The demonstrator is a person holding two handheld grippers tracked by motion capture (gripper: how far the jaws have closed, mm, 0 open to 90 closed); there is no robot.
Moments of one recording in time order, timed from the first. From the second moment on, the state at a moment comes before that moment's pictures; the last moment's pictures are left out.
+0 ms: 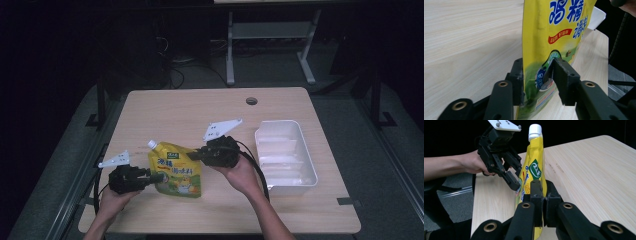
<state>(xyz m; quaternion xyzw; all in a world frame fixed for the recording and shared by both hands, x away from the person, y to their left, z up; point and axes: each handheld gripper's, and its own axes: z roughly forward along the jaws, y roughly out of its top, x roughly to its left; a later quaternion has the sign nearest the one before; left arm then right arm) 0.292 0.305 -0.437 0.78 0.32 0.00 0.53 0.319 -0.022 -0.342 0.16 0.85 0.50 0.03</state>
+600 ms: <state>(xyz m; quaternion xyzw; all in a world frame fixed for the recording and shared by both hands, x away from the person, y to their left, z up) 0.287 0.301 -0.435 0.80 0.28 0.00 0.52 0.326 -0.028 -0.349 0.19 0.84 0.50 0.01</state>
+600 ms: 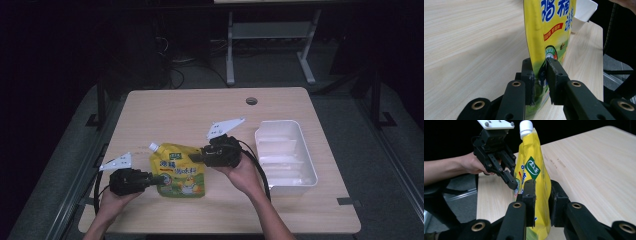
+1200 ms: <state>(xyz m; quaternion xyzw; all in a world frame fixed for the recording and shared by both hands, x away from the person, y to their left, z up) 0.284 0.295 -0.432 0.82 0.26 0.02 0.51 0.333 -0.013 -0.354 0.19 0.85 0.48 -0.02</state>
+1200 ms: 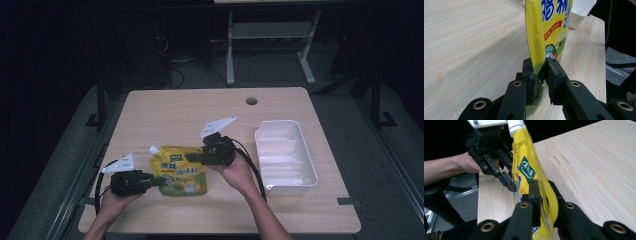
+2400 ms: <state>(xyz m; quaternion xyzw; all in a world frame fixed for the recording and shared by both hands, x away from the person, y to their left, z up) 0.288 0.303 -0.433 0.80 0.31 0.05 0.51 0.328 -0.067 -0.292 0.18 0.85 0.49 0.02</state>
